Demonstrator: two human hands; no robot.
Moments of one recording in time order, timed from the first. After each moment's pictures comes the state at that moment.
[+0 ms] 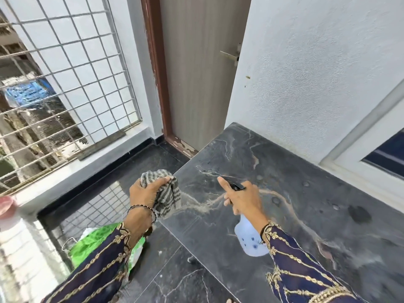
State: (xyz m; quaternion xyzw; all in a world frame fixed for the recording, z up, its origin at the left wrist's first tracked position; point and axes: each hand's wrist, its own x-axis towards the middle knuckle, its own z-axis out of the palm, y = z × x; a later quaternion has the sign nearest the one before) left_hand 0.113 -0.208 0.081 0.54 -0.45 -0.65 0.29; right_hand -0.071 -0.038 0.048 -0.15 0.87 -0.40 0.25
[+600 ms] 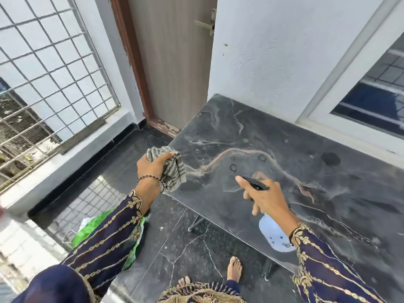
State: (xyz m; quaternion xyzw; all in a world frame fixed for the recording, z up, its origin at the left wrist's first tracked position) left_hand 0.123 -0.182 0.086 0.49 -0.50 -0.66 0.26; right_hand 0.004 0.087 0.054 -0.11 0.89 -0.39 0.21
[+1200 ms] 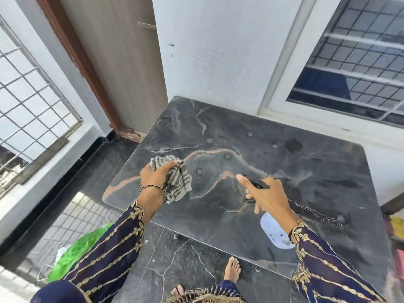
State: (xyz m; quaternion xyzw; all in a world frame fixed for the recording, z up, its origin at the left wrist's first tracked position) left_hand 0.035 -0.098 0.084 0.46 -0.51 -0.70 0.18; right_hand -0.054 0.175 0.037 -0.02 0.91 -0.38 0.14
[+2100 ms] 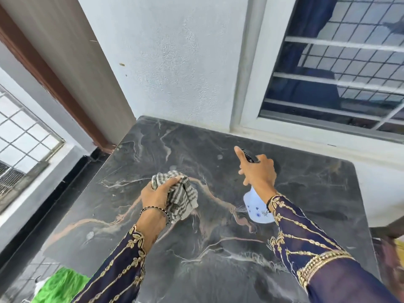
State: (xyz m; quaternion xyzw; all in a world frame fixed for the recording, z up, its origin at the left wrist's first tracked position) left_hand -0.110 0.012 0.075 0.47 -0.49 -0.72 0.14; right_hand -0.268 0.206 0.041 0.07 0.92 -0.38 0.07
